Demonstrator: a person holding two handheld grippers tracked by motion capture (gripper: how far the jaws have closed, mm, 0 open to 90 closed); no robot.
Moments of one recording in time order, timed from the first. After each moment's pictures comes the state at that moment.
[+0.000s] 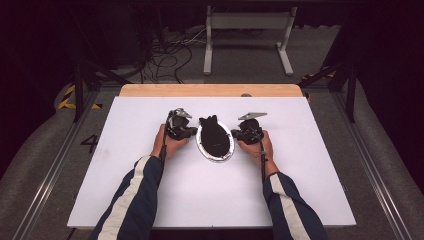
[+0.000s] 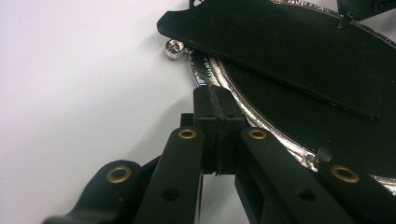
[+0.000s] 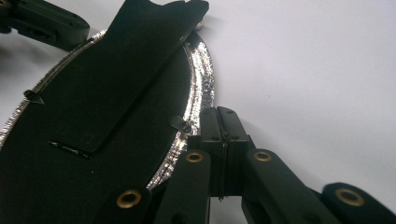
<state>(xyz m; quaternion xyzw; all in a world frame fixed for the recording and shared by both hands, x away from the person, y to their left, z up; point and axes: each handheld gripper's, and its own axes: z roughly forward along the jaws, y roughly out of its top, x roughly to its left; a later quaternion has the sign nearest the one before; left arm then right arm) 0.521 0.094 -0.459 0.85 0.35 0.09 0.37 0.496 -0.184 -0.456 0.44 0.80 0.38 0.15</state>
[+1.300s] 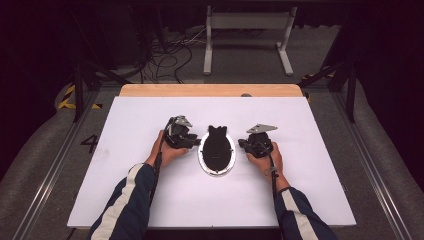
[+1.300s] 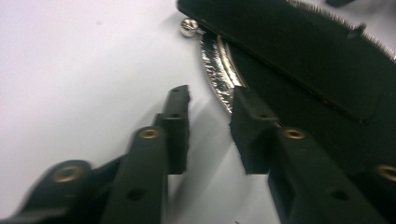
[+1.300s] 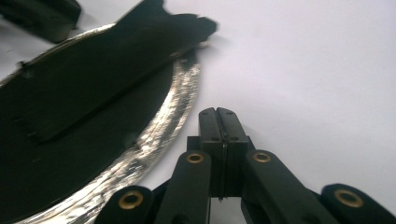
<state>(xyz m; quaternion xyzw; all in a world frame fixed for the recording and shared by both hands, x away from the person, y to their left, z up) 0.496 0.102 -0.457 0.86 0.32 0.05 0.39 0.451 -0.204 -0.460 0.42 0.80 0.38 0.18</state>
